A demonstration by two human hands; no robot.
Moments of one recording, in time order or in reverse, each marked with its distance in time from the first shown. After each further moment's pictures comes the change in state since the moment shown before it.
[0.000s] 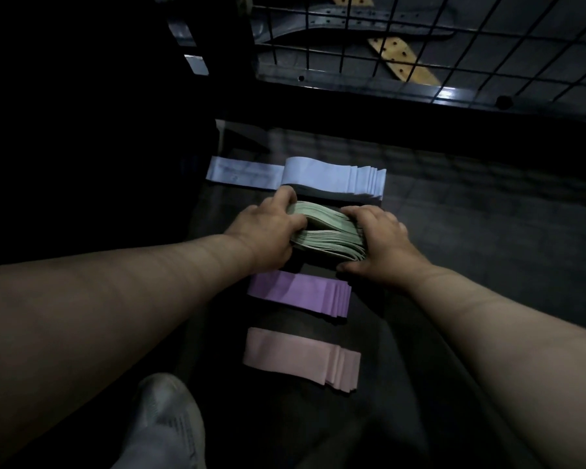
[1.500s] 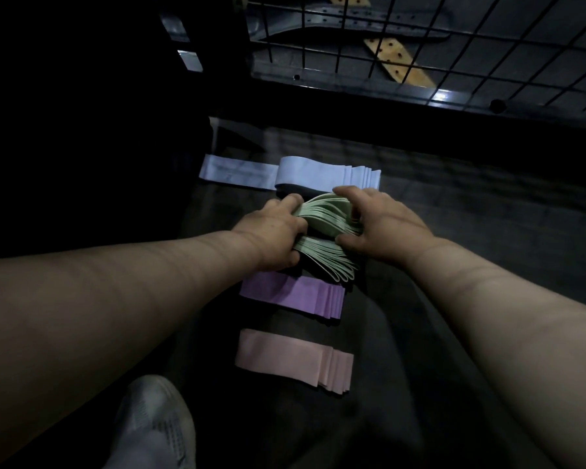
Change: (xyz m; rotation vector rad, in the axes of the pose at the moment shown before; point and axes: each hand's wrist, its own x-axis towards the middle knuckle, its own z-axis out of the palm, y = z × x) left_hand 0.015 0.007 0.002 -0.067 -0.149 0.014; right_hand 0.015 -0.009 -0.034 -0.144 -0.005 -0.052
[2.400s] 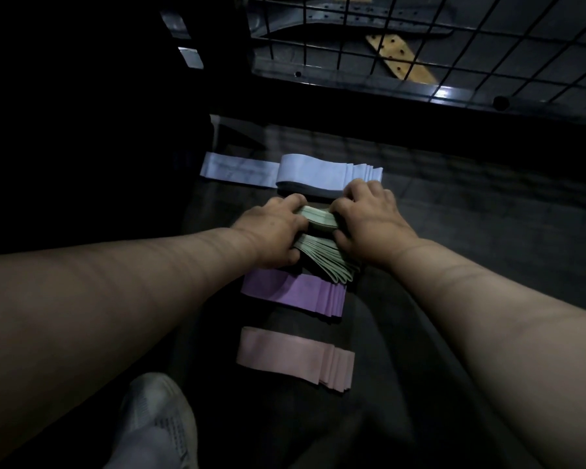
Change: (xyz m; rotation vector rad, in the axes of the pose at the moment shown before) left_hand 0.004 -0.007 0.006 0.033 0.043 0.066; right_hand 0.007 -0.016 0.013 -0.273 0.074 -0.105
